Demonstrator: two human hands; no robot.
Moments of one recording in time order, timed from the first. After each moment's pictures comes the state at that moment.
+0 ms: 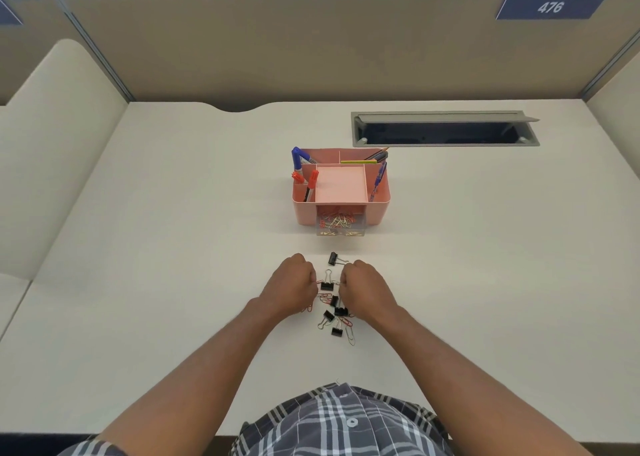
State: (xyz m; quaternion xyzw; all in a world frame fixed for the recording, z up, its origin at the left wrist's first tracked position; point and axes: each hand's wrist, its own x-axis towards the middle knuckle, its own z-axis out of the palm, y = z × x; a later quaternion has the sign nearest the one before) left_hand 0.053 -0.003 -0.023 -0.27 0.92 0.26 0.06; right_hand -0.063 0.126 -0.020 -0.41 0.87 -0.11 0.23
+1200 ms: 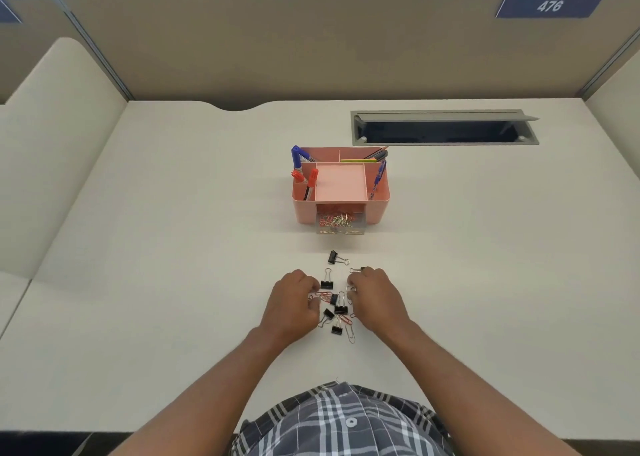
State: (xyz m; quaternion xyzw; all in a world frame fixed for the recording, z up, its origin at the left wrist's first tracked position) left_hand 0.083 0.030 -0.042 -0.28 0.92 0.28 -0.07; right_hand -0.060 0.157 -0.026 -0.43 0.87 -0.11 0.20
